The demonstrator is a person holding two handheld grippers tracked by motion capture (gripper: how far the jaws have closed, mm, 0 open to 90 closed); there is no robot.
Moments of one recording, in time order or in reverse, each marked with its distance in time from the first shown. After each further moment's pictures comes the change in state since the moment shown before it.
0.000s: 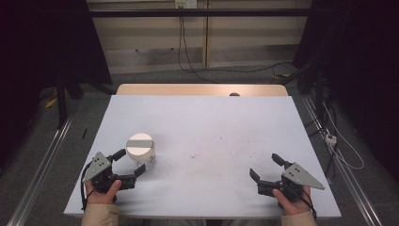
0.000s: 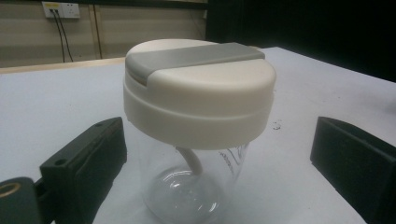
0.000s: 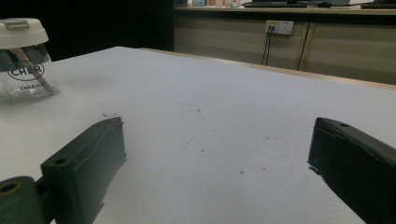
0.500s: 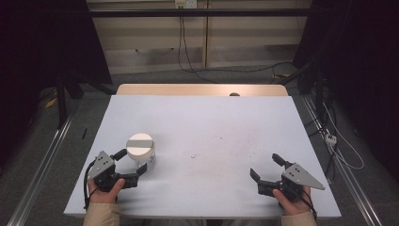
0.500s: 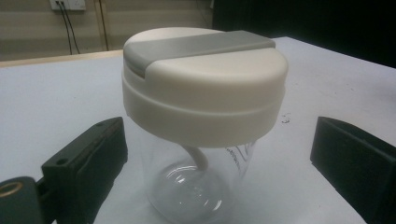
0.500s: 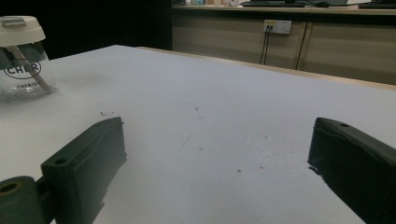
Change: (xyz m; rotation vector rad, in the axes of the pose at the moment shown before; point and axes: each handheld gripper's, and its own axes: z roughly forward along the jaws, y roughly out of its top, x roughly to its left) left arm -0.003 0.000 0.007 0.045 0.037 0.010; right arm 0.000 0.000 0.000 0.005 -0.008 -0.004
